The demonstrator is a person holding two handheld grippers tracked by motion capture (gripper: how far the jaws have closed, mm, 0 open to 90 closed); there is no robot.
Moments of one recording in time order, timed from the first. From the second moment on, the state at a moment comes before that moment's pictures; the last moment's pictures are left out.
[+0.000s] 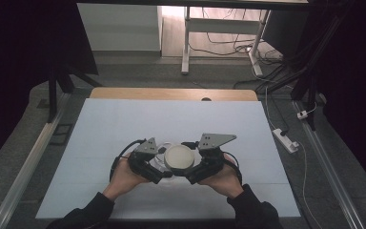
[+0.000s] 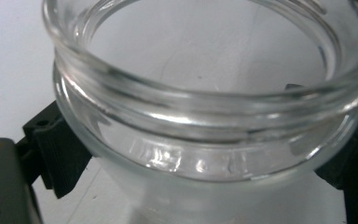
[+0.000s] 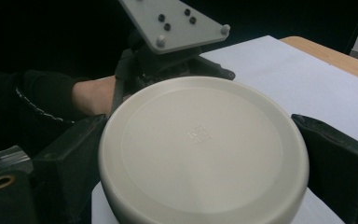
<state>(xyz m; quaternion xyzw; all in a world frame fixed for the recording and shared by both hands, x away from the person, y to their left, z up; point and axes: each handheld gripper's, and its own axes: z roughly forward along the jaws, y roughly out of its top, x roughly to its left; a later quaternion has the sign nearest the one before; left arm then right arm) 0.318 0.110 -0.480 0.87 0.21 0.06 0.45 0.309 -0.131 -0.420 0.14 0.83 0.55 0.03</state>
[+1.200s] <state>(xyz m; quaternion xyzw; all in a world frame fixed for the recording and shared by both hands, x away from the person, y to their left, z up) 0.351 0.118 -0.476 0.85 0.23 0.09 0.46 0.283 -0.136 -0.436 0.13 0.83 0.54 0.05</state>
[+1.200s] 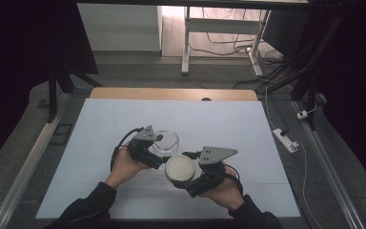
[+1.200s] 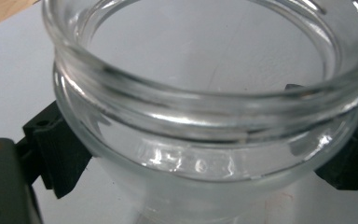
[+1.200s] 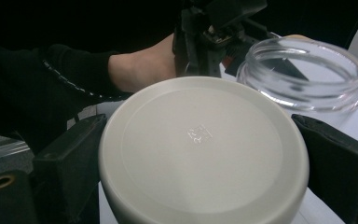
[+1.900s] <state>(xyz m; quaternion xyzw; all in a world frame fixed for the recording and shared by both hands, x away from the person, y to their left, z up) 0.379 0.107 -0.484 0.85 0.25 0.09 0.46 0.286 -0.139 -0.464 0.13 0.83 0.53 0.06</state>
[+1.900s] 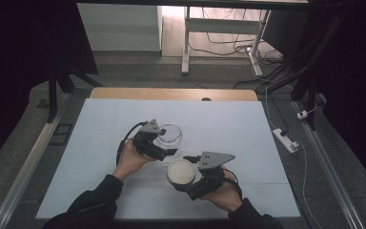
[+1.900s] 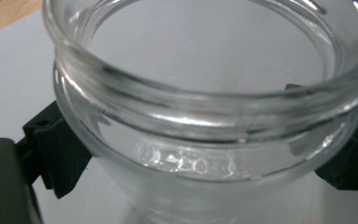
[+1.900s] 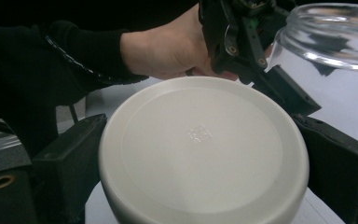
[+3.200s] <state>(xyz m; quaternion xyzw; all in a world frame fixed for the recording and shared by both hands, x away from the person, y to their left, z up) 0.400 0.093 -0.512 0.86 0.25 0.10 0.44 0.314 -0.102 -0.529 0.15 0.87 0.47 0.06</state>
